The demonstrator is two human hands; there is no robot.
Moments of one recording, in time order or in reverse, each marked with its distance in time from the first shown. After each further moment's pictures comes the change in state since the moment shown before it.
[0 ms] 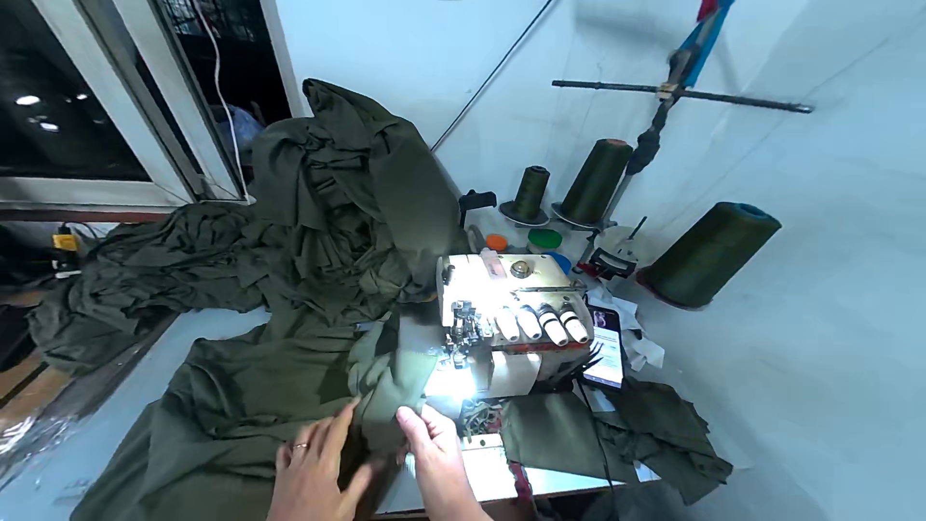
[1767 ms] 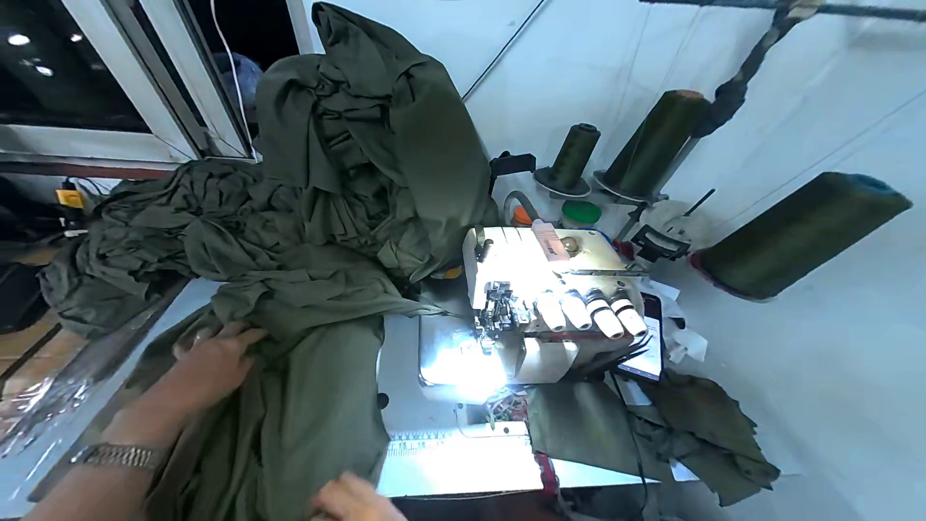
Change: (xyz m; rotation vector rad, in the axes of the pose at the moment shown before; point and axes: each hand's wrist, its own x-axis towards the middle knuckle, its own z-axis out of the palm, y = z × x) left_hand 0.105 -0.169 -0.080 0.427 -0.537 -0.326; right_hand -0.047 0.047 0.046 -0.761 -0.715 -0.395
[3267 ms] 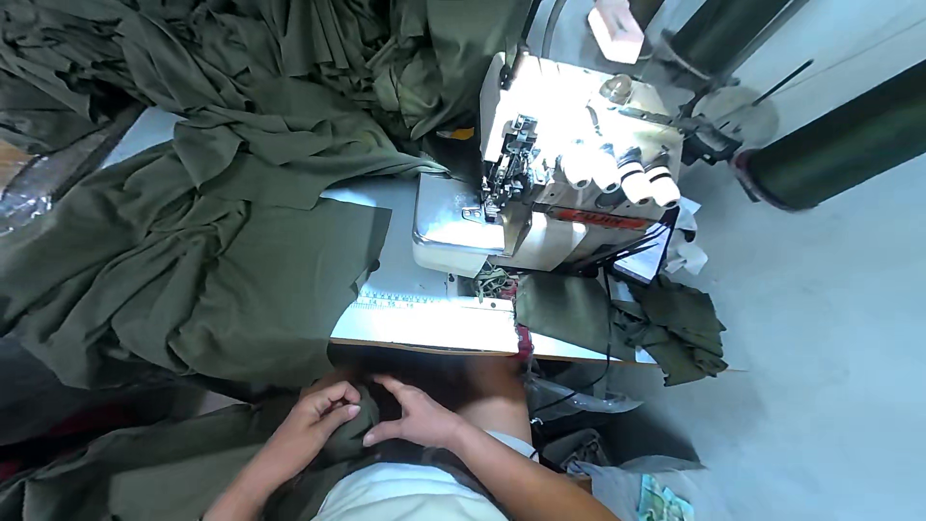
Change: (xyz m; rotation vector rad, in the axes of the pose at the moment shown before) left_hand -0.207 0.102 0.198 -1.042 -0.197 0.106; right_hand -0.114 0.063 0.016 0.551 -0.395 0.699
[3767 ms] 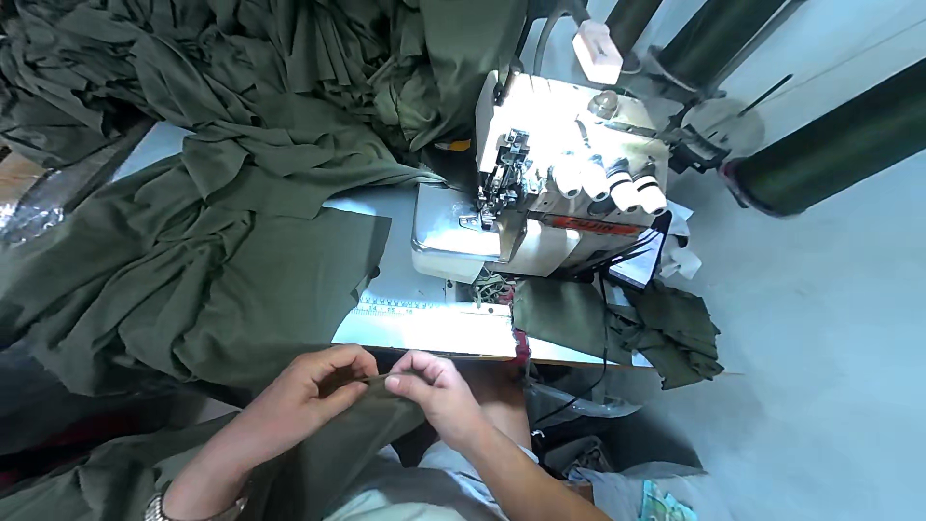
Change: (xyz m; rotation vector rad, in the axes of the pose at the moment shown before) left_hand 0.024 0.095 -0.031 0.124 -0.053 0.330; right_hand -0.038 -0.081 -0.017 0.495 0.382 -0.175
